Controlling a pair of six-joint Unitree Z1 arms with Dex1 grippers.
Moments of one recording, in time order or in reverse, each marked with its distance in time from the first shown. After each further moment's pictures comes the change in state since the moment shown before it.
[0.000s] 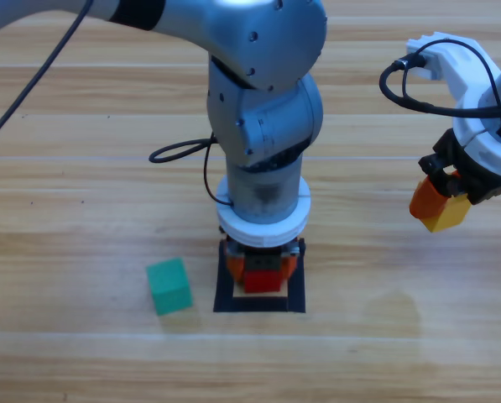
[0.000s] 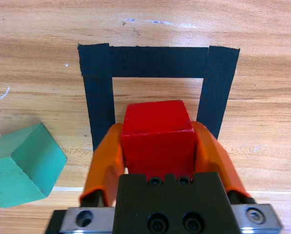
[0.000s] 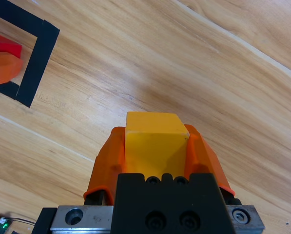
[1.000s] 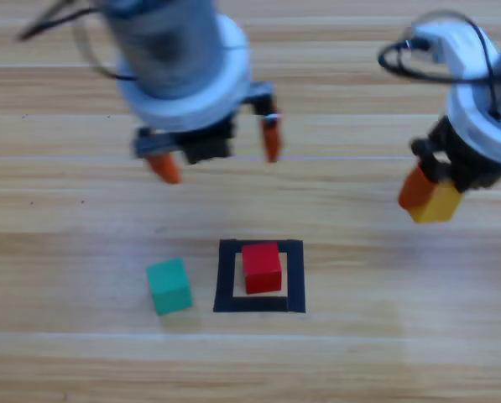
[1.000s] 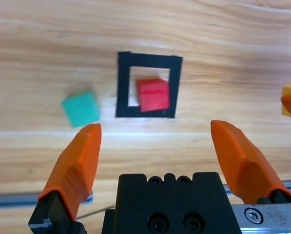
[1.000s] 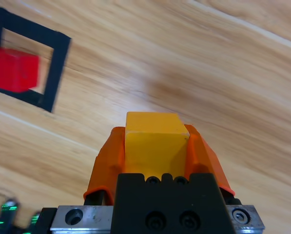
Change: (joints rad) arm 0 -0.007 -0.377 0.028 0.103 0.083 -0.078; arm 1 0.000 0.008 -0.065 0.067 0.041 0.139
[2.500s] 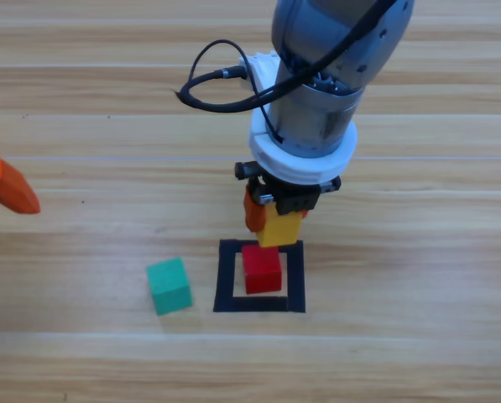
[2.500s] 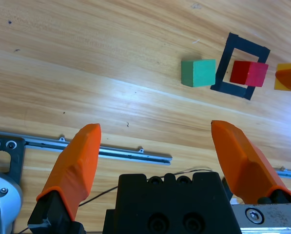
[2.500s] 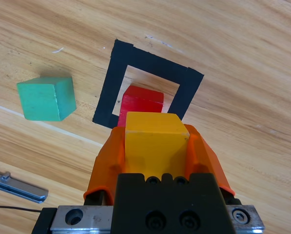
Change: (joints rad) arm 0 0.156 -0.640 0.697 -0.140 -0.030 -0.050; arm 1 0.273 0.403 -0.649 0.318 -0.046 0.288
